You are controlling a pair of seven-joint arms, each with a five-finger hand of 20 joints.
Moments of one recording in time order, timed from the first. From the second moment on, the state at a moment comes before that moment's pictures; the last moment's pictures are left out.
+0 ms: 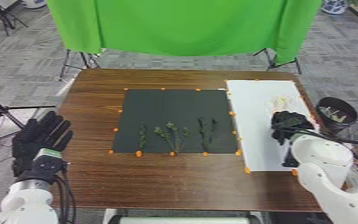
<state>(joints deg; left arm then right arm) 127.9 -43.5 -90.8 -126.0 -3.3 29.3 37.4 -92.9 -45.4 74.8 -110.0 -132.6 -23.9 33.2</state>
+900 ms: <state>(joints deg) 127.9 -44.1 -91.4 -125.7 -3.1 29.2 34.7 -93.0 -45.1 70.9 -119.8 -134.3 -6.9 31.9</state>
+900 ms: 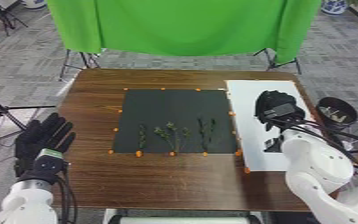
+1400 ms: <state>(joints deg) 127.1 -44.0 -90.9 -125.2 -2.2 29.1 34.4 -67.0 -58.7 45.0 -106.2 -133.0 -7.7 15.0</state>
